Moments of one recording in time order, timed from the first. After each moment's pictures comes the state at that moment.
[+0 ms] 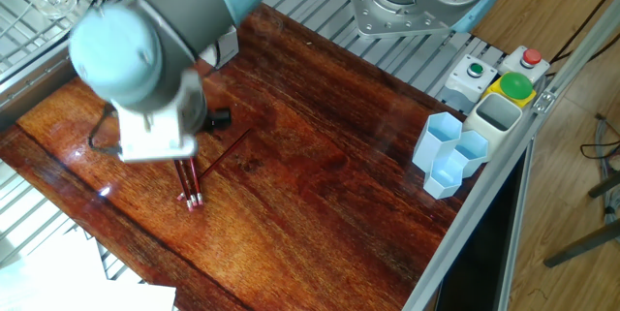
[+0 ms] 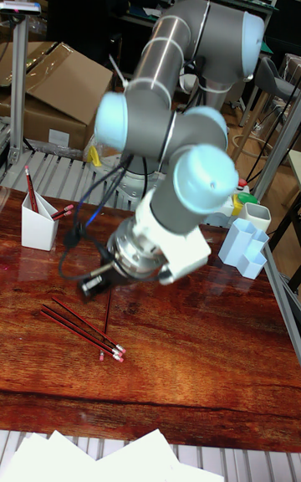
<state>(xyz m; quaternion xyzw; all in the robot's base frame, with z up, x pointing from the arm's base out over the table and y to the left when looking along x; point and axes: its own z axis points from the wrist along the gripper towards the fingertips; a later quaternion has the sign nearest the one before) 0.578 -0.065 0.049 0.37 -0.91 0.08 0.17</state>
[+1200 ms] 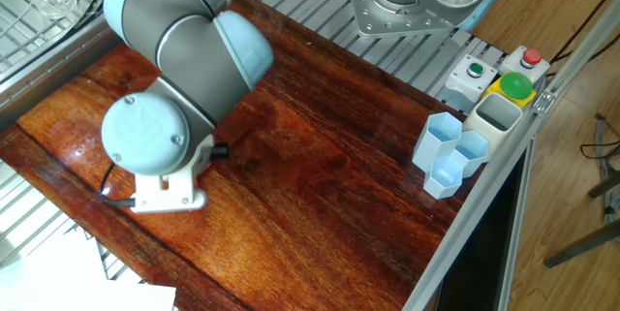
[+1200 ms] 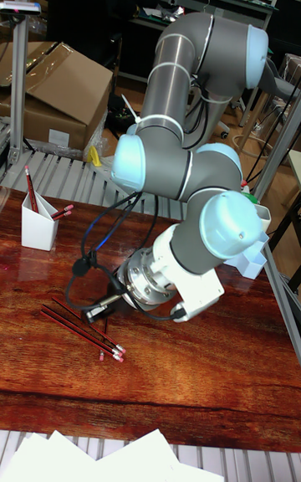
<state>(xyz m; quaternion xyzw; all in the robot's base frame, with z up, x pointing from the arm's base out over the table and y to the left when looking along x) 0.608 -0.057 0.024 0.36 -0.90 0.13 0.19</state>
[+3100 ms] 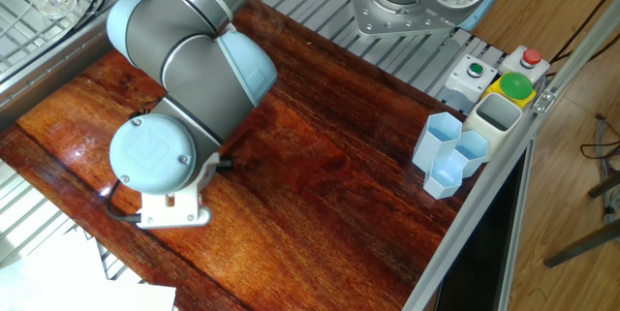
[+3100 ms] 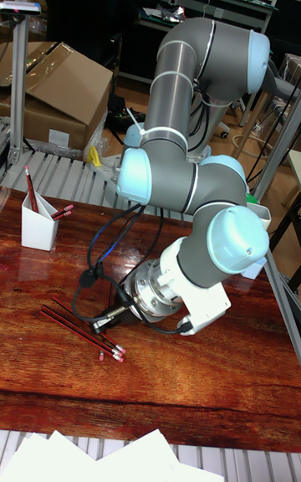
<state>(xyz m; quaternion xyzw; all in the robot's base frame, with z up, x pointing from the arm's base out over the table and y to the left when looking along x) 0.613 -0.039 0.008 0.35 -0.91 0.12 0.18</state>
